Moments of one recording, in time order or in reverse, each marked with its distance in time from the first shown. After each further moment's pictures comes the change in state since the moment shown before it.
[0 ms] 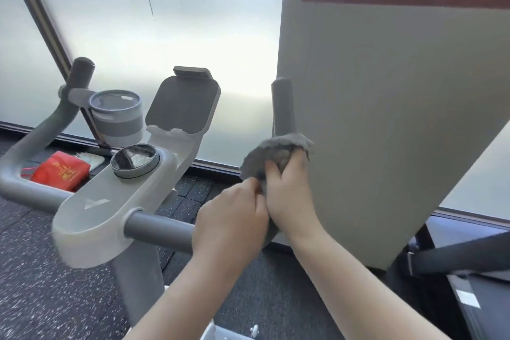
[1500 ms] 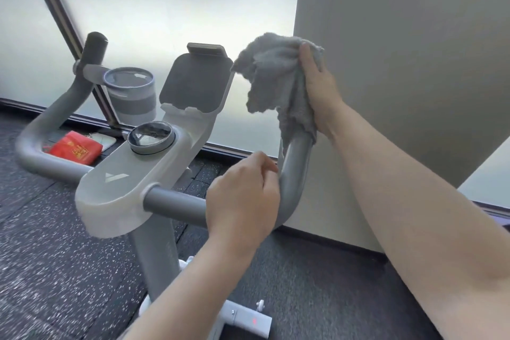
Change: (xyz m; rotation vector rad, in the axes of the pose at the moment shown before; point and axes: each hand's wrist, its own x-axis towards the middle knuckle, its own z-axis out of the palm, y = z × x) left_hand -0.007 -0.004 -0.001 -0.147 0.181 -0.057; right_hand 0.121 -0.031 -0.014 0.493 -0.125 0.063
